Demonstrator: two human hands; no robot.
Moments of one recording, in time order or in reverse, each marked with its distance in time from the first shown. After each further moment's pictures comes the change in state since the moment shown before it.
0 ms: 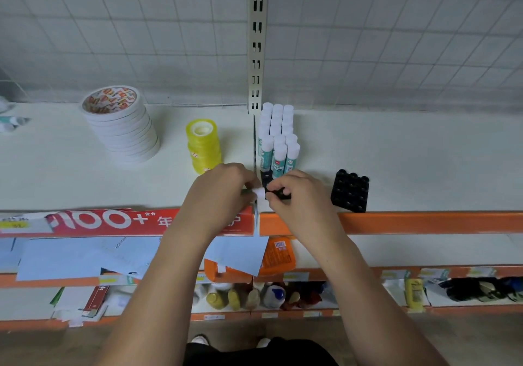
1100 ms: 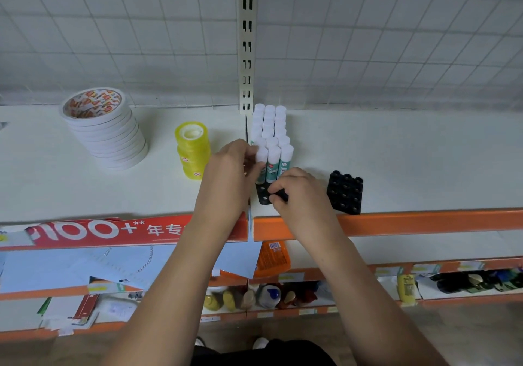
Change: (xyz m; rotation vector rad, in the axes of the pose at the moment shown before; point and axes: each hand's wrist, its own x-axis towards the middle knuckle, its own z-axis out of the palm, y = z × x) left_hand 0.030 0.011 0.025 -0.359 0.435 0.027; right_hand 0.008 0.007 -0.004 -0.074 -0.051 0.061
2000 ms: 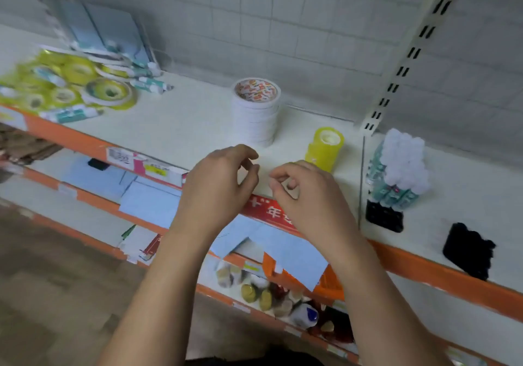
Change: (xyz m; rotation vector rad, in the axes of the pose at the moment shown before) left_hand -0.074 -0.066 -0.170 0.350 0.140 -0.249; right_hand 0.012 -0.154 0.055 0.146 -0.131 -0.368
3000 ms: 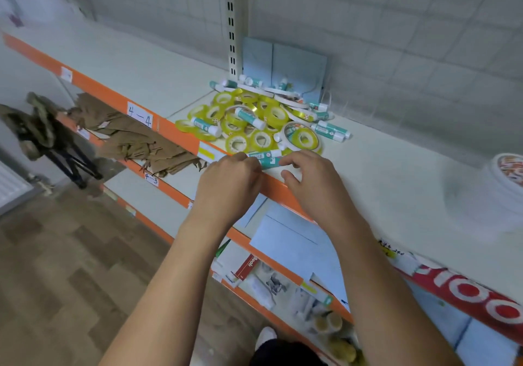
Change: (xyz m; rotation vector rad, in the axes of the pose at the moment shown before) left_hand 0.053 -0.321 -0.195 0.429 -0.124 -0.154; right_hand 0.184 -0.249 0.253 0.051 -0.131 -0.164
